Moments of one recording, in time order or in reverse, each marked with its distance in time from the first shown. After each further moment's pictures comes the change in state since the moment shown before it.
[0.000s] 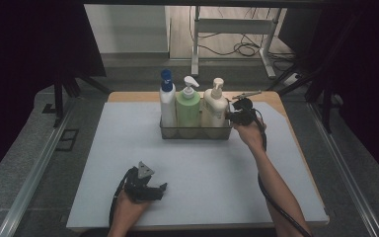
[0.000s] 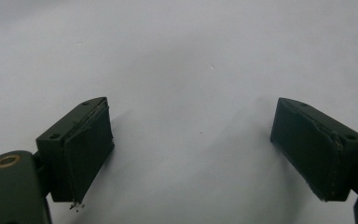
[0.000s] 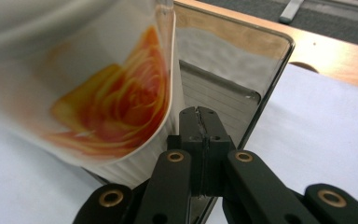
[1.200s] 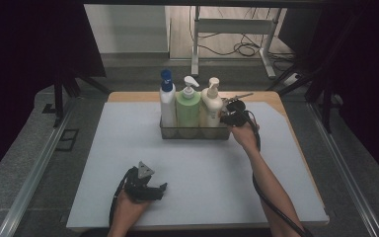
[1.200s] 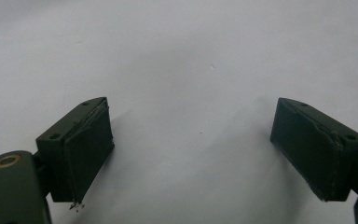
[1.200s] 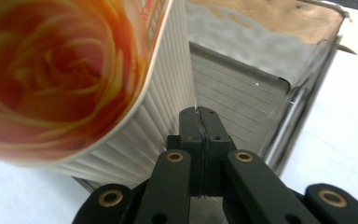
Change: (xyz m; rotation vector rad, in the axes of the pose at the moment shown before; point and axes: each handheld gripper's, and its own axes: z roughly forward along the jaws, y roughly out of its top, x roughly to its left) left arm 0.000 0.000 0.000 0.000 0.000 0.000; right arm 0.008 -0.002 0.025 0.064 0.030 0.011
